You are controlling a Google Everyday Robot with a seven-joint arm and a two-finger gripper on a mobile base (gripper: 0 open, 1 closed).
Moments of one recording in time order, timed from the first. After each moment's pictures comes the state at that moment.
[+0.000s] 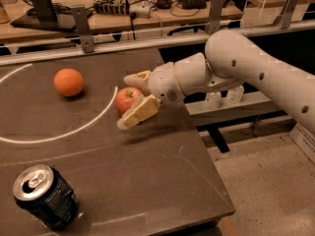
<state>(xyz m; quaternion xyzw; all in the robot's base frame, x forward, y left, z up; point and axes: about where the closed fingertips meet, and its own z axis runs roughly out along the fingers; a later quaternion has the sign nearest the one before) 0.523 0.078 0.868 -0.60 0.60 0.37 0.38</state>
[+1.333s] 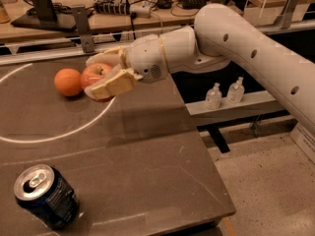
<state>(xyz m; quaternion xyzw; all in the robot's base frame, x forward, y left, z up) 0.500 0.125 0.959 -0.61 0.49 0.44 0.43</state>
